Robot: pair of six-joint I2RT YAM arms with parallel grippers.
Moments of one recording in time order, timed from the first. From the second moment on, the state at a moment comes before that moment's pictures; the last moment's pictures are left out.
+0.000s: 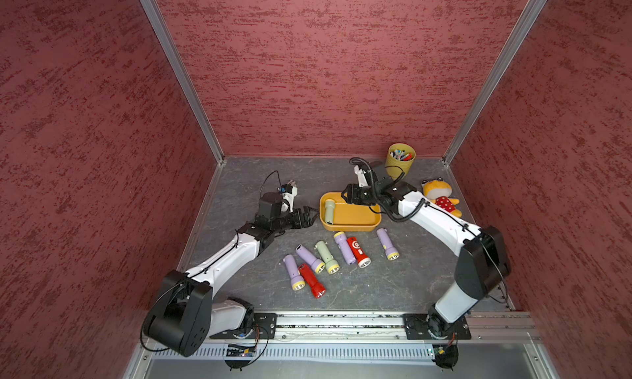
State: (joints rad) left arm -0.38 1.24 0.68 0.01 0.43 -0.52; right arm 0.55 1.62 1.33 -0.52 -0.13 0.56
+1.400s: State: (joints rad) left arm -0.52 0.96 0.46 -0.16 0.24 -0.61; right arm 0.84 1.77 1.18 -0.64 0.03 0.64
